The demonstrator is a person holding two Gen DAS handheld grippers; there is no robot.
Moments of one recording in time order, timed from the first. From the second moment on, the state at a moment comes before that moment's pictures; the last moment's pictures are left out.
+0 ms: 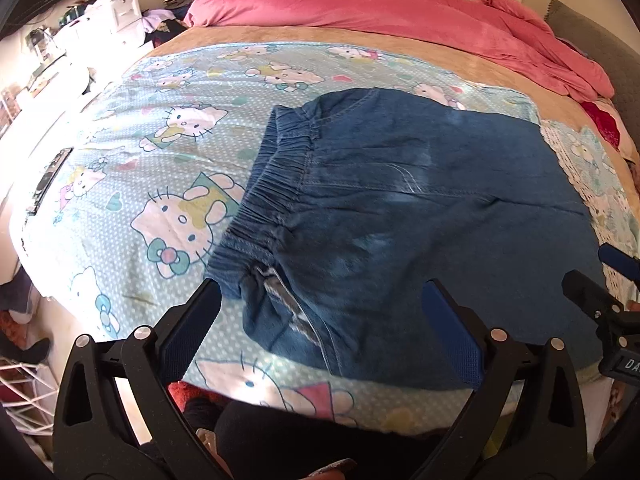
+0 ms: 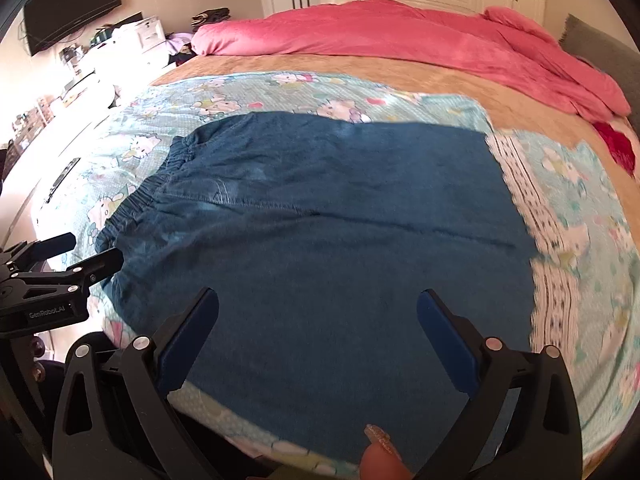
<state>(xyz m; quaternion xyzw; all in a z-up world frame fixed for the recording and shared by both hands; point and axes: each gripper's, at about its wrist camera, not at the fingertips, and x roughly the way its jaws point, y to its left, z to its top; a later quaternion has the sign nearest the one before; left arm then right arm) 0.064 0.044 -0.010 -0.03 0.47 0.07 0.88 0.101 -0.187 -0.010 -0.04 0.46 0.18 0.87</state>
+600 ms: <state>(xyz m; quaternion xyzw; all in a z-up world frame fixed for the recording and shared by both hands) 0.170 0.079 0.000 -0.02 0.47 0.08 0.88 0.240 -0.167 -0.022 -0.06 0.49 0.23 0.84</state>
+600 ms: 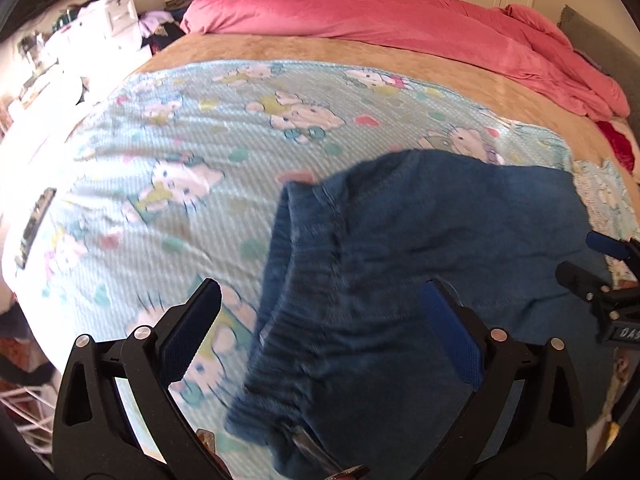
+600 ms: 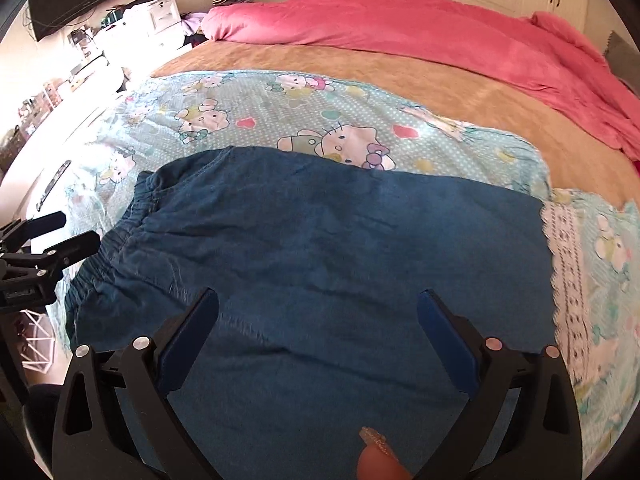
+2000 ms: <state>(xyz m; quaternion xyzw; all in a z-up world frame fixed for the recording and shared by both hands) 0.244 0.114 -0.024 -0.02 0.46 -0.05 0.88 0.317 -0.070 -0.044 -0.21 0.44 0.41 0.77</state>
